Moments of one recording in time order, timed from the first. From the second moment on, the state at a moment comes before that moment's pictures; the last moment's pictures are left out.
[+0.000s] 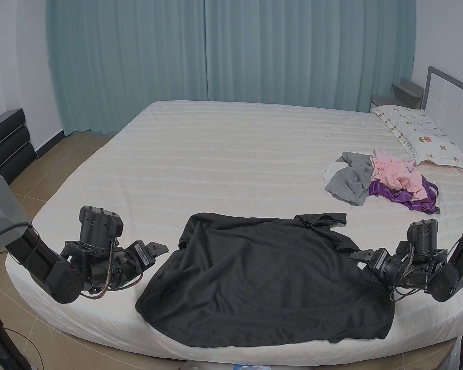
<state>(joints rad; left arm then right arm) -0.33 1.90 -0.55 -0.66 0.01 -0.84 0.13 1.97 -0.31 -0.96 0.18 0.82</state>
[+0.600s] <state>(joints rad) -0.33 2.18 -0.92 -0.64 0.01 -0.82 0.14 1.97 -0.31 -0.96 0.18 0.83</state>
